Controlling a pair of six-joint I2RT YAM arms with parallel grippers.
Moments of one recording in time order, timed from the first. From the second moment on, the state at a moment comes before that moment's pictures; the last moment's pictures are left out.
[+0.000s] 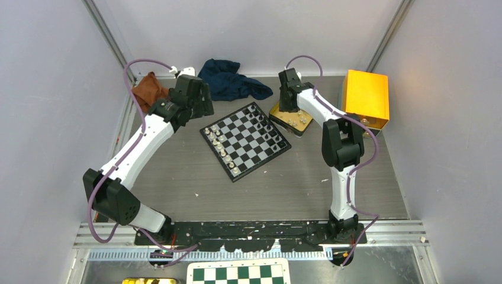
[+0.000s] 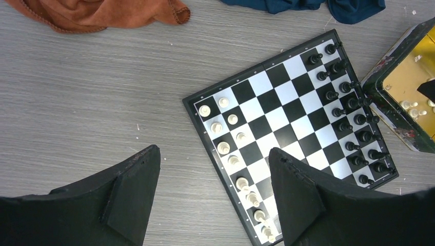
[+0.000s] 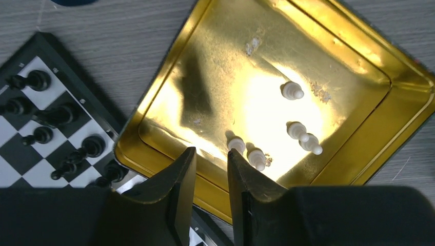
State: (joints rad) left arm -0.44 1.47 1.45 -0.69 -0.36 -0.45; right arm 0.33 2.12 1.78 -0.61 0.22 0.33
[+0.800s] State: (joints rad) left arm -0.44 1.48 1.45 -0.69 -0.36 -0.44; right arm 0.30 2.15 1.70 -0.59 0.21 0.35
